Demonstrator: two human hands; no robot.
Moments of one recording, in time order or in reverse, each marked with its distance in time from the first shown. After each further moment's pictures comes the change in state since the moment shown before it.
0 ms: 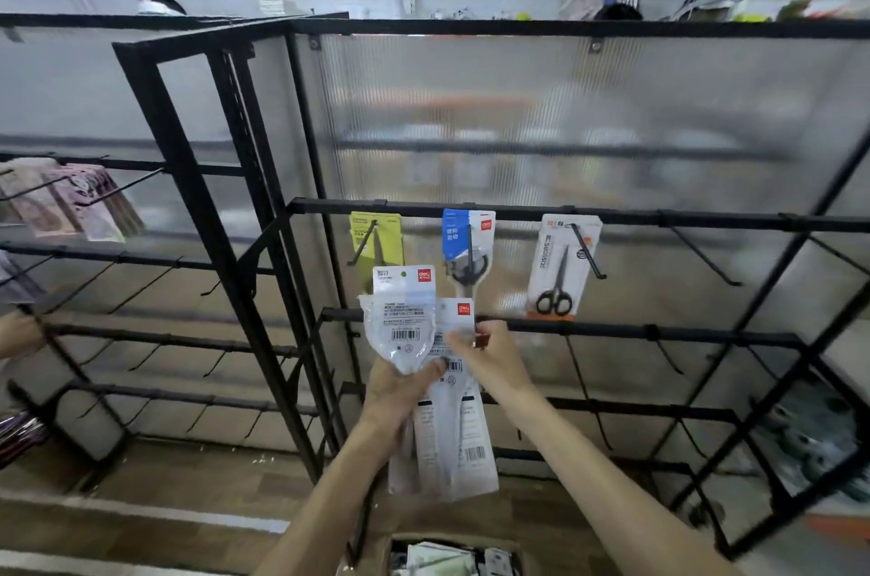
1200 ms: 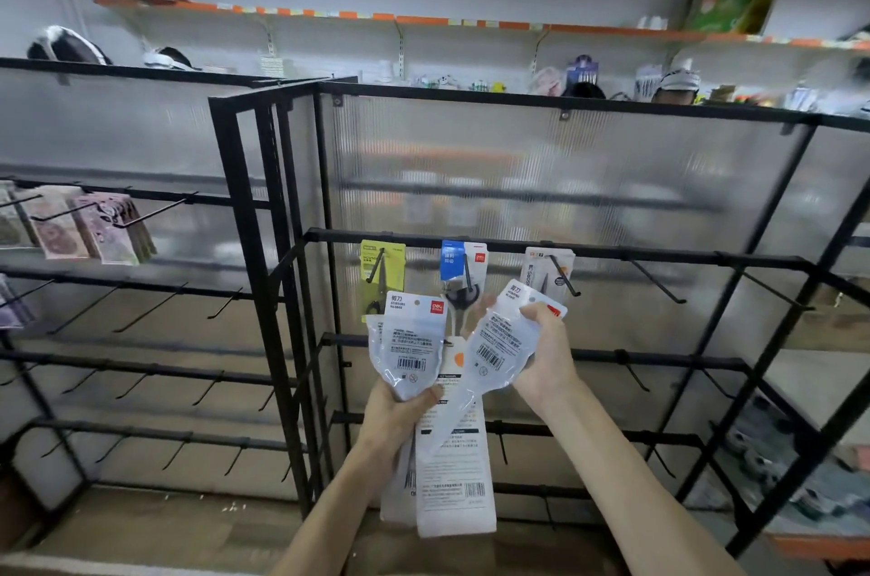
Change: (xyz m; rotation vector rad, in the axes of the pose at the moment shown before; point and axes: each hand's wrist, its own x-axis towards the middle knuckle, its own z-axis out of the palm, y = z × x) left_hand -0.063 0.023 -0.026 -0.019 -0.100 -0.058; right_hand -0.084 -0.079 -0.022 1.002 0.044 0.046
